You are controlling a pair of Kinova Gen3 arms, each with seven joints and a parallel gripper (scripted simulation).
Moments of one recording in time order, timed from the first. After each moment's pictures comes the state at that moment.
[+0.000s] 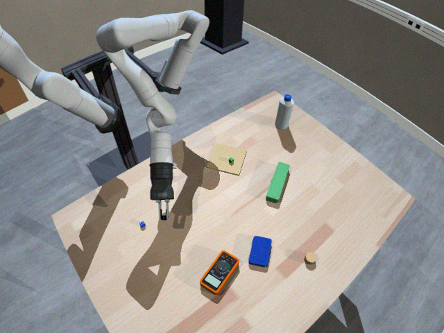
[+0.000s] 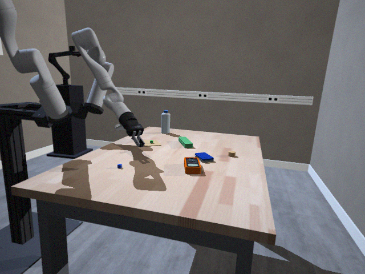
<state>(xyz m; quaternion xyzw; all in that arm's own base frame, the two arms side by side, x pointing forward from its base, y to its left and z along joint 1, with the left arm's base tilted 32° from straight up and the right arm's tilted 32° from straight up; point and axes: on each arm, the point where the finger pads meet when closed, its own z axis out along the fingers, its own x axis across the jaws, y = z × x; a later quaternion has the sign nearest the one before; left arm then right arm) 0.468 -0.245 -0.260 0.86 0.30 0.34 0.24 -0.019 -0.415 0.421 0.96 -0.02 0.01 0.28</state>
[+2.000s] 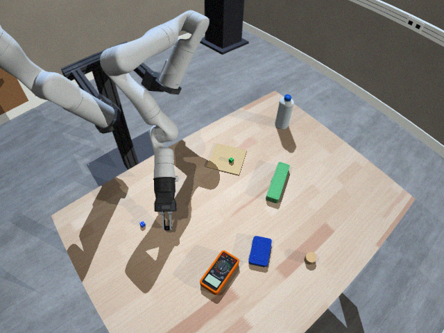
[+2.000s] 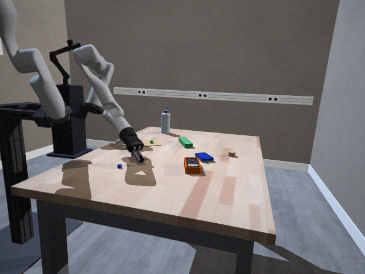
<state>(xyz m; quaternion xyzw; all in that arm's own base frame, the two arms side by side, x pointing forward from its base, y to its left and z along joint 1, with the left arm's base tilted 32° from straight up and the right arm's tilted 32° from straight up) 0.470 -0.203 -0.326 0.86 0.30 0.34 0.24 -0.019 -0.415 0.421 0.96 -0.02 0.01 0.28</state>
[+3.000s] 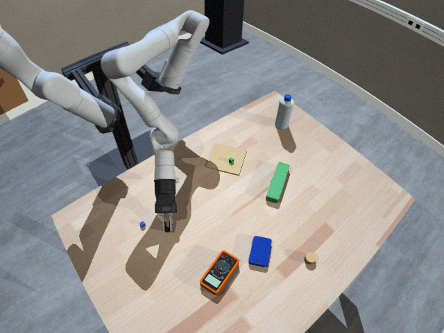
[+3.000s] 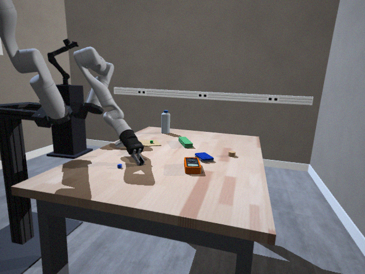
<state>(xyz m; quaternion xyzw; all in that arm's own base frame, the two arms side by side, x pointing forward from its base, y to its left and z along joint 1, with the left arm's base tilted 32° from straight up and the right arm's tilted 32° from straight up) 0.471 -0.197 -0.336 0.86 0.30 0.34 0.24 -0.019 -0.415 0.421 0.96 -0.02 0.01 0.28</state>
